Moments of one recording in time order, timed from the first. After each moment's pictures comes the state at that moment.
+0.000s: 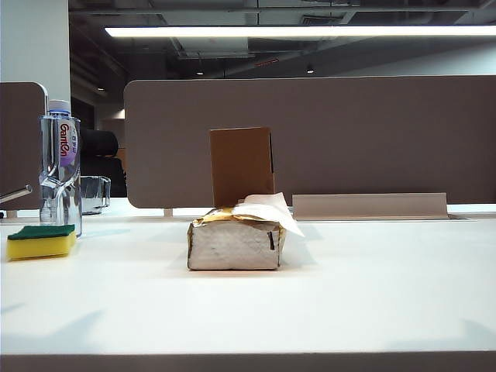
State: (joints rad) left arm 0.00 0.25 0.77 -0.60 0.25 0.06; right arm 0.04 0.14 0.67 -0.82 -0.05 0.07
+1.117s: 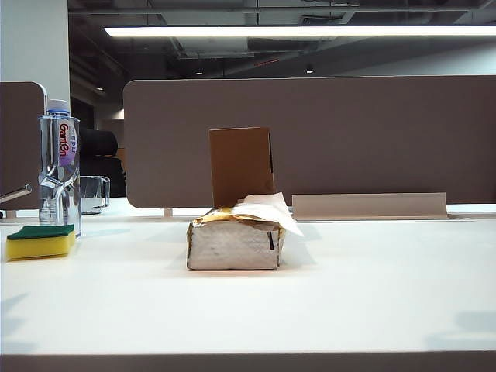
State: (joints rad) left arm 0.00 0.10 0.19 -0.13 0.16 -0.02; right arm 0.04 0.11 0.28 -0.42 0.04 0.21
